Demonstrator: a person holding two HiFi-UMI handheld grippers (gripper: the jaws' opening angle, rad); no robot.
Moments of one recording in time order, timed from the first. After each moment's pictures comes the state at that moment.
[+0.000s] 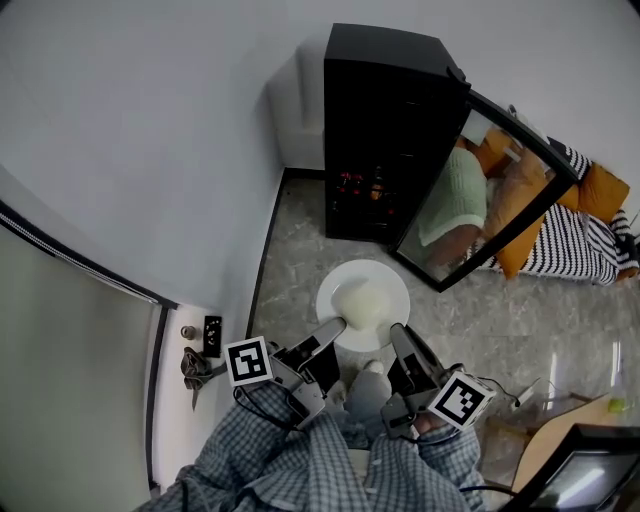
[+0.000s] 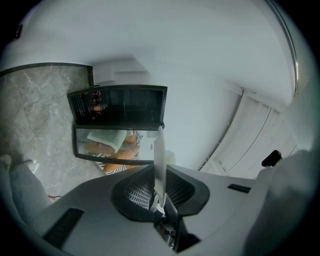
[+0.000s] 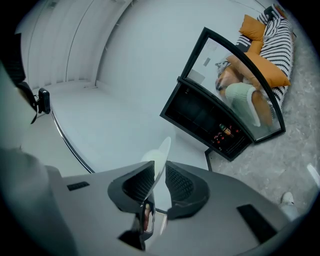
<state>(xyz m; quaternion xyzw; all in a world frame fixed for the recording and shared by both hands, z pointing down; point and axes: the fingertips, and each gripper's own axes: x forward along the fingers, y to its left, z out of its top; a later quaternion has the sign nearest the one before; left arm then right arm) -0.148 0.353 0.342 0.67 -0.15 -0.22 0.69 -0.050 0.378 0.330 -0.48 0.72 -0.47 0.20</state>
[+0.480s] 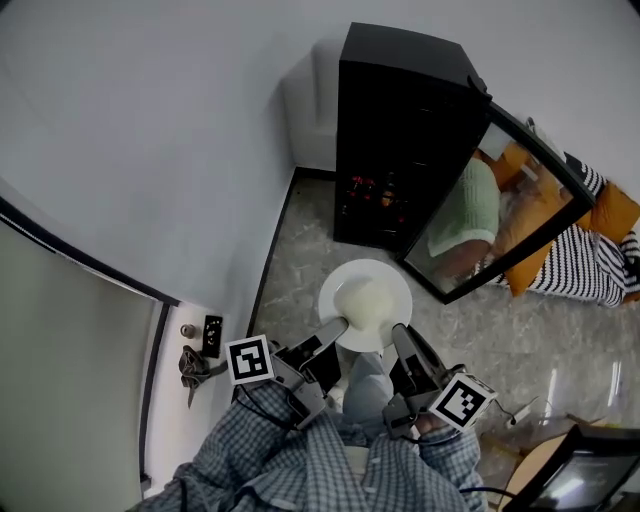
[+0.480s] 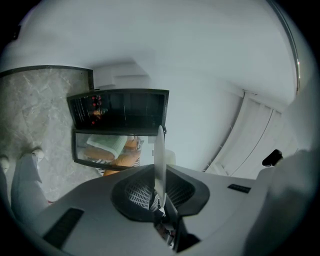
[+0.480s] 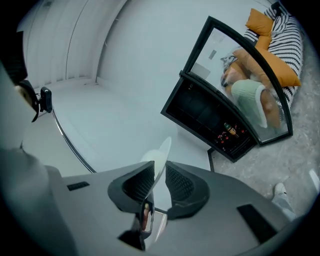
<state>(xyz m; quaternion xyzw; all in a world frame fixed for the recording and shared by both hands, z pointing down) -0.140 0.320 0.349 0.67 -0.17 -0.23 0.69 -0.043 0.341 0.340 -0.45 0.73 -0.48 0.20</state>
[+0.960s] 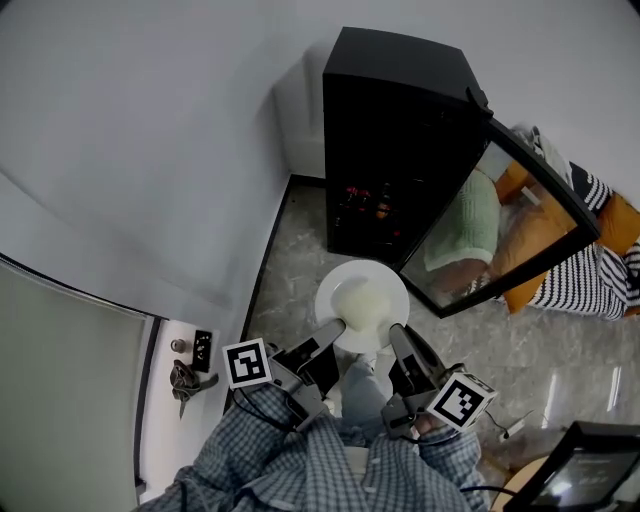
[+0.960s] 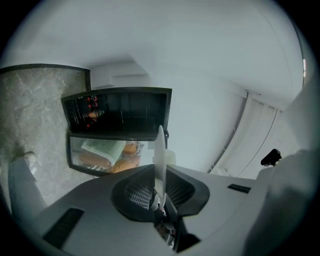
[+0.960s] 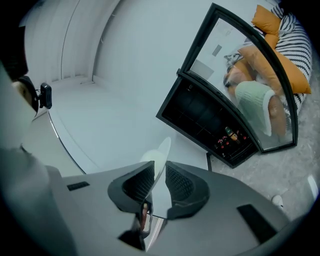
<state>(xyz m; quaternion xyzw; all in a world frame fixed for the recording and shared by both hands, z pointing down) -0.102 0.251 0.350 0.66 -0.19 -0.25 0.68 -0.004 0.265 0.339 -0.44 0.73 -0.48 0.18</state>
